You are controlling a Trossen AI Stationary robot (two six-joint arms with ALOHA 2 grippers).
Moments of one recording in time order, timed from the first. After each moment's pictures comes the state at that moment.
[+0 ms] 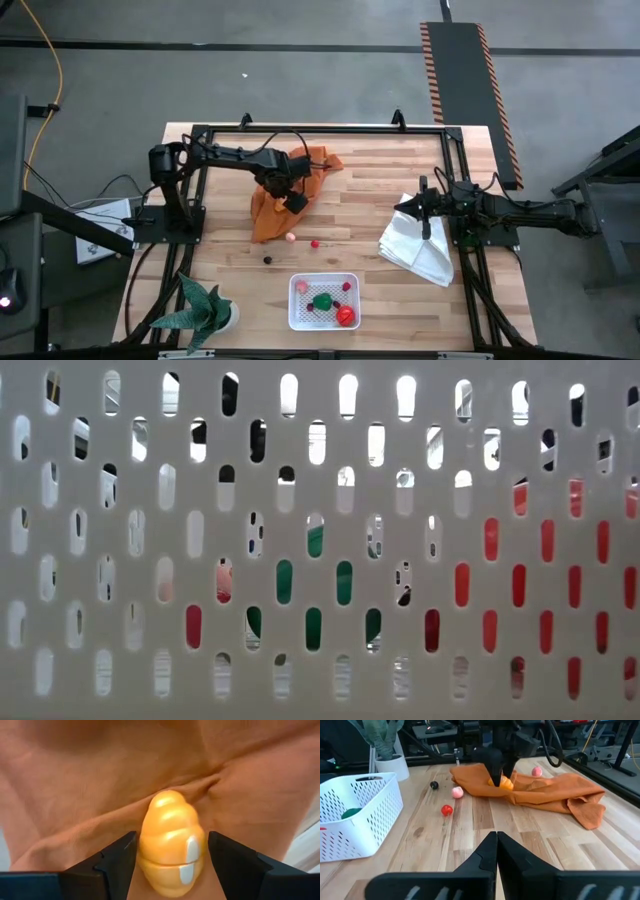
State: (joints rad) left arm 0.42 1.82 1.15 -0.80 0.06 -0.55; right arm -0.16 0.27 0.01 0.06 -0.12 0.02
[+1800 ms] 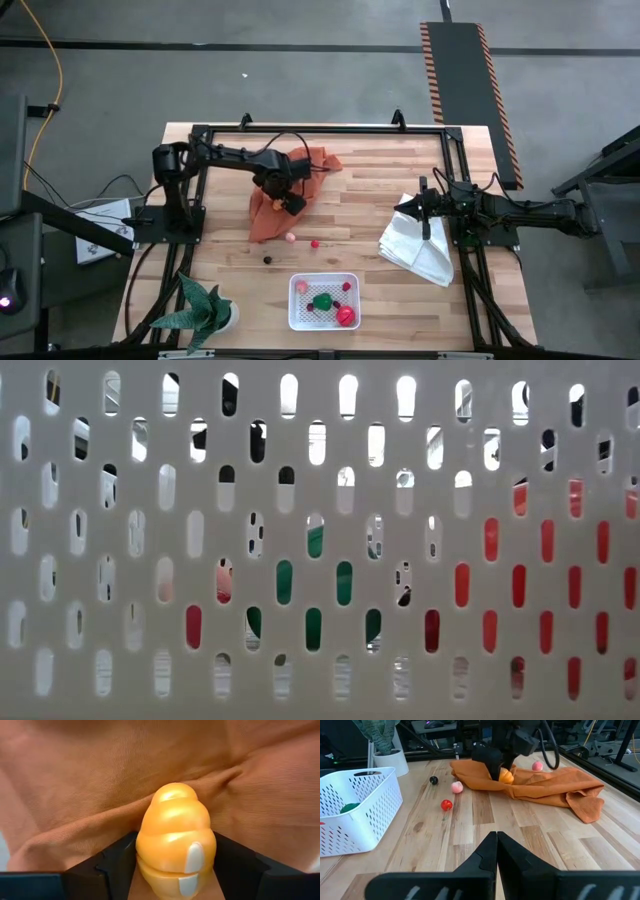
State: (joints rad) left arm 0.42 1.86 1.15 -0.84 0.06 -0.56; right arm -0.16 0.27 0.01 0.03 -0.12 0.02
